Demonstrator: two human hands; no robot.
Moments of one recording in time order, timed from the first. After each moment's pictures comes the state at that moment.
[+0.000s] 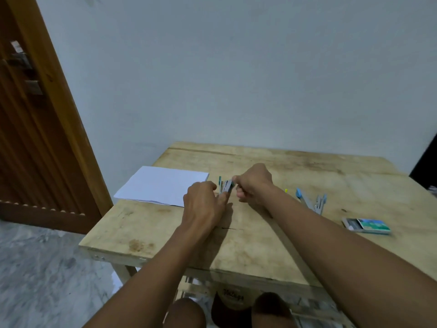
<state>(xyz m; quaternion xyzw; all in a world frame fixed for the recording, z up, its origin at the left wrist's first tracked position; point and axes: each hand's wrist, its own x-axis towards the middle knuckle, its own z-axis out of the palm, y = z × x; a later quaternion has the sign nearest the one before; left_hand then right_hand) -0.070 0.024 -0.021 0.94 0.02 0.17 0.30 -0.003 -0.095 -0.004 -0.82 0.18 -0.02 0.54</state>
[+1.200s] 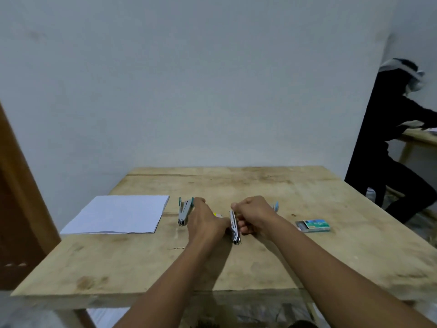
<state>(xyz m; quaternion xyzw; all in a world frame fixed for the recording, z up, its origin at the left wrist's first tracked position) -0.080 -0.060 -0.019 0.88 0.05 0.04 0.46 -0.073 -0.178 -0.014 -0.75 0.17 0.01 0.63</state>
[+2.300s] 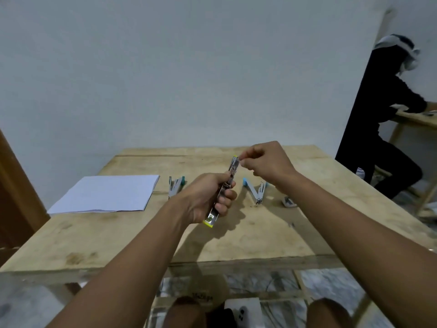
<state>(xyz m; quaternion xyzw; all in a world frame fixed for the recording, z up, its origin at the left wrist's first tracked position) -0.088 -0.061 0.015 0.59 -0.04 -0.36 0.72 -0.090 -0.221 0.037 -0.86 0.04 -0.18 0.47</state>
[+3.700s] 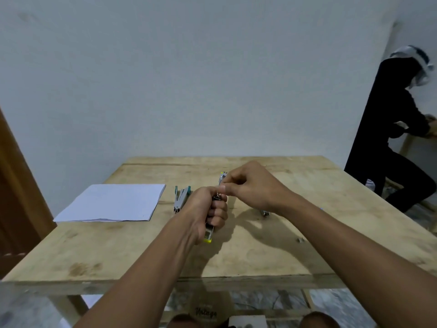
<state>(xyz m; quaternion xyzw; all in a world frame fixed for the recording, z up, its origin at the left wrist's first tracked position) -0.077 -0.051 -0.003 0.53 0.05 -0.31 0.79 -0.108 -0.185 0.040 -0.91 -0.14 -0.09 0.38</state>
